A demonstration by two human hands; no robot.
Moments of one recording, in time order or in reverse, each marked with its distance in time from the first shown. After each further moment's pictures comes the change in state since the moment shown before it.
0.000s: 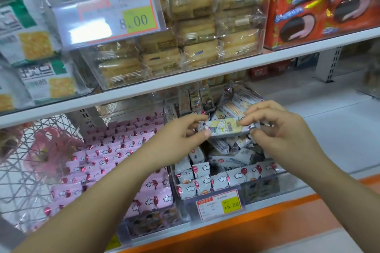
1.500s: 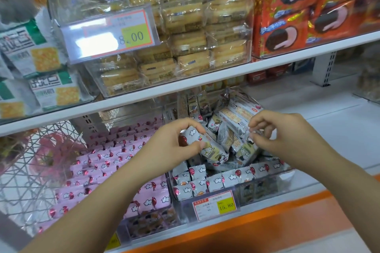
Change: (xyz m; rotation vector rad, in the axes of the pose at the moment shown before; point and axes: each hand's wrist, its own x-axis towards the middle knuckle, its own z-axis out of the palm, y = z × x) left_hand -0.023 0.012 -0.003 -0.156 0.083 0.074; right_hand 0.005 0.002 -0.031 -0.534 -0.114 0.031
